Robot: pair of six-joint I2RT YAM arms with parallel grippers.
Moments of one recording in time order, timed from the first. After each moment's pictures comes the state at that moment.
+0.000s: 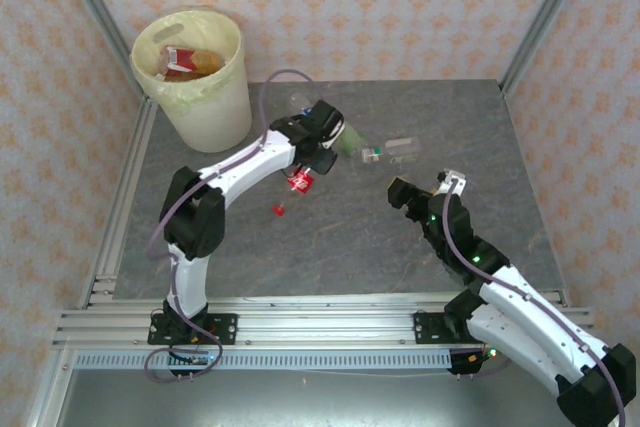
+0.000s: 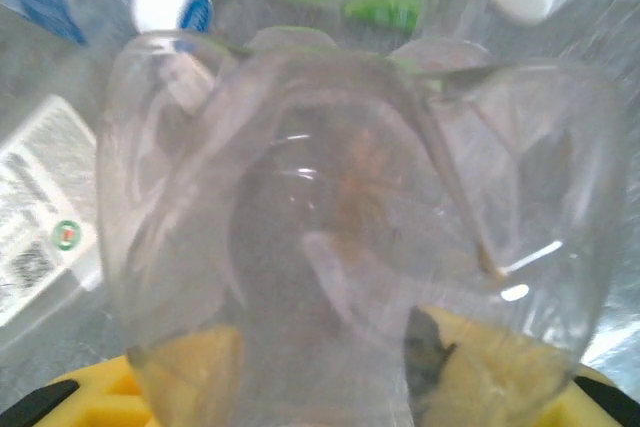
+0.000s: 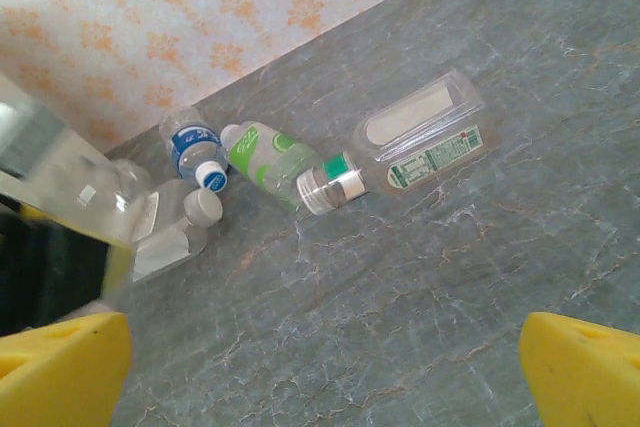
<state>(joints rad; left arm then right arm) -0.60 1.95 1.70 -0.79 -0.16 -0.05 0.58 0.68 0.48 -0.20 0.36 0.69</state>
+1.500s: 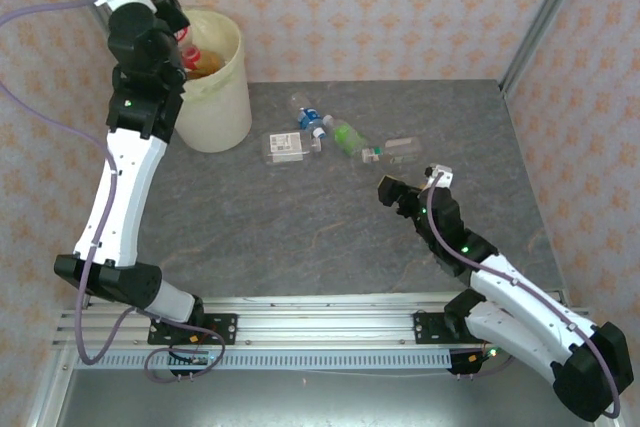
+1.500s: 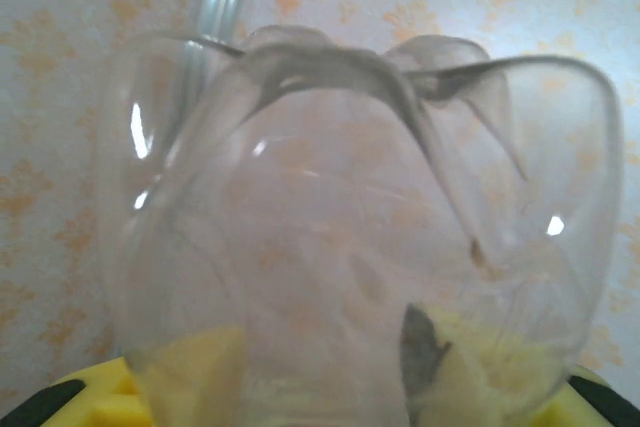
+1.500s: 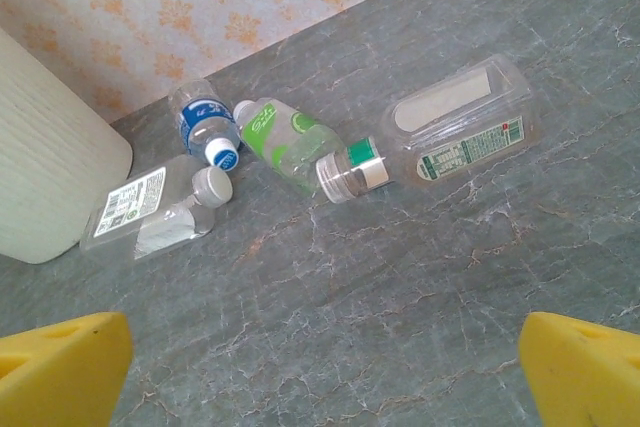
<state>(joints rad) -0.12 1.51 1.90 -0.14 -0.63 -0.20 0.58 0.81 0.49 -0.09 0.30 0.64</state>
